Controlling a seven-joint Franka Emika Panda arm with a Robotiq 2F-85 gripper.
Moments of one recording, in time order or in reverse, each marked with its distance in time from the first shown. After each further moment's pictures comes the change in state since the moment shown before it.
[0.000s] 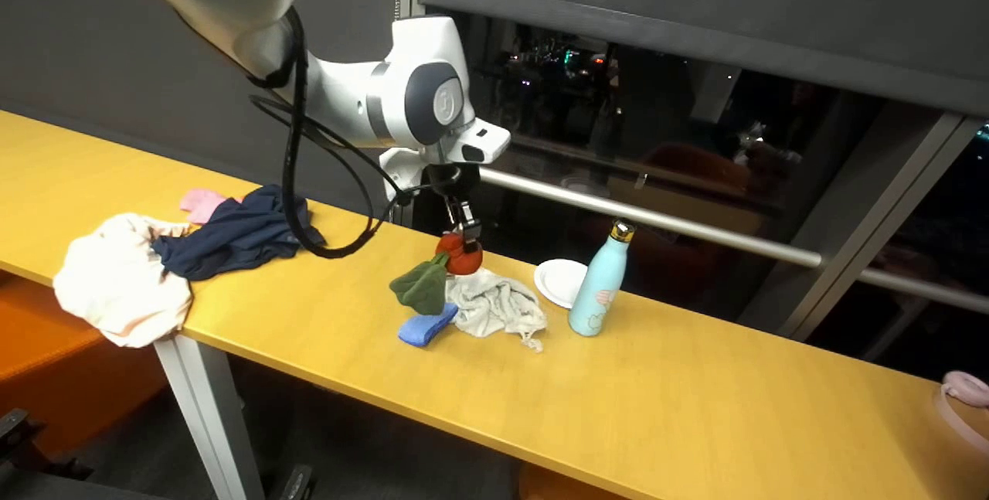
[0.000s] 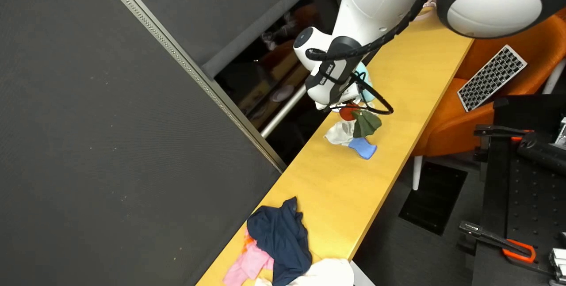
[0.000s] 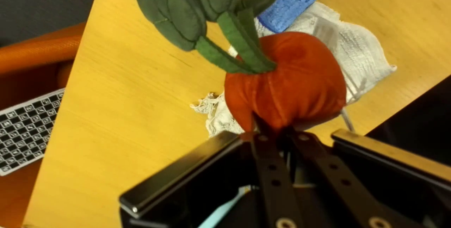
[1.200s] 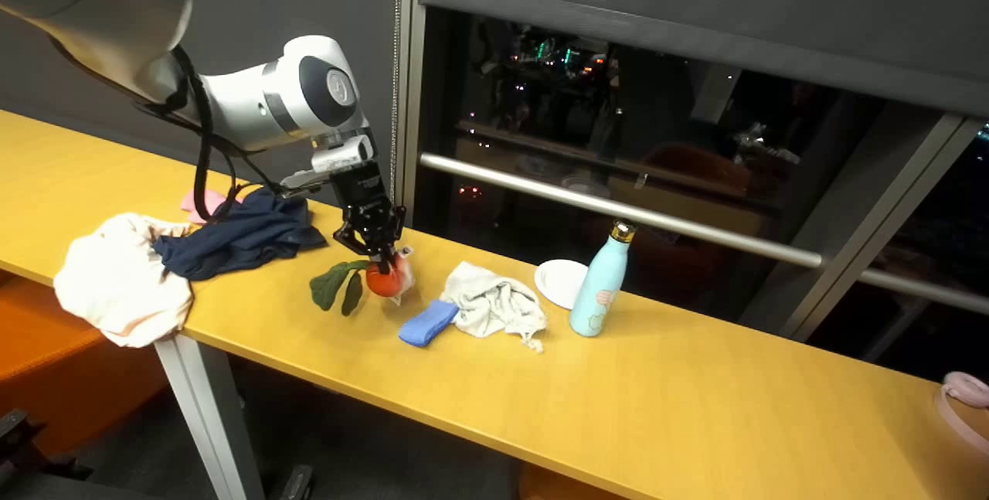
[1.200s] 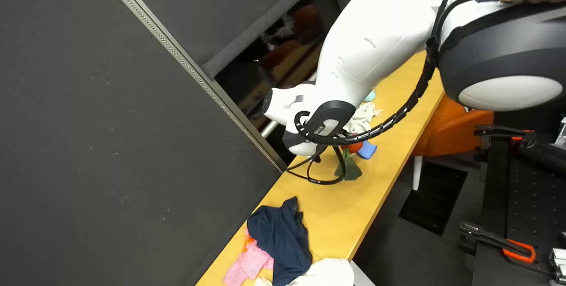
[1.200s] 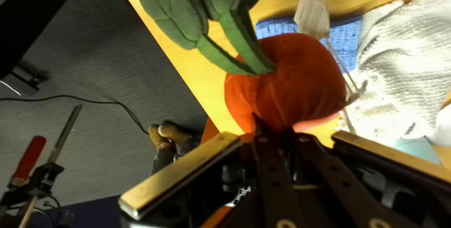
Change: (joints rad) arm 0.163 0.151 0.022 0.228 -0.175 -0.437 1.237
